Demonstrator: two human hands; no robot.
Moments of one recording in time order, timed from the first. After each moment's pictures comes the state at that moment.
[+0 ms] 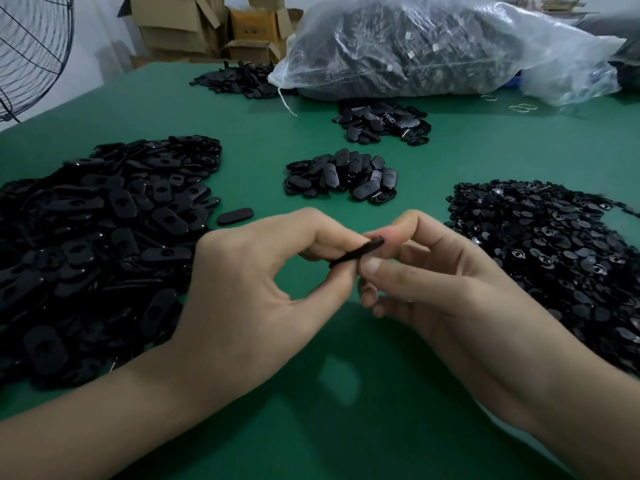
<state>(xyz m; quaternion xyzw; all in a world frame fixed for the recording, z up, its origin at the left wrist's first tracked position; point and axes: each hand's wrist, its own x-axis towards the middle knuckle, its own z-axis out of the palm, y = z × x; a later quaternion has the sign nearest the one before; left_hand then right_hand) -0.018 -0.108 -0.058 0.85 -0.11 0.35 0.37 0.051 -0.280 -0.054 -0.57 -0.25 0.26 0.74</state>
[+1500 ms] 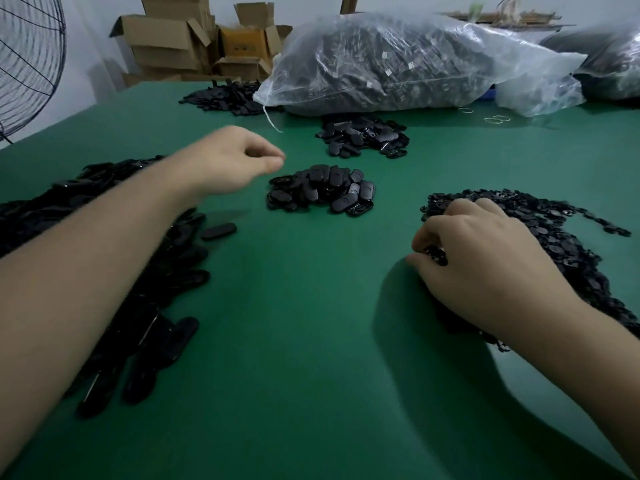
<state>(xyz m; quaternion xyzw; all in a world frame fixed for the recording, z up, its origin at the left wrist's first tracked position) 0.113 -0.012 -0.001 0.95 0.10 0.06 0.28 0.112 -0.321 -0.046 -0.95 -0.27 -0.13 0.06</state>
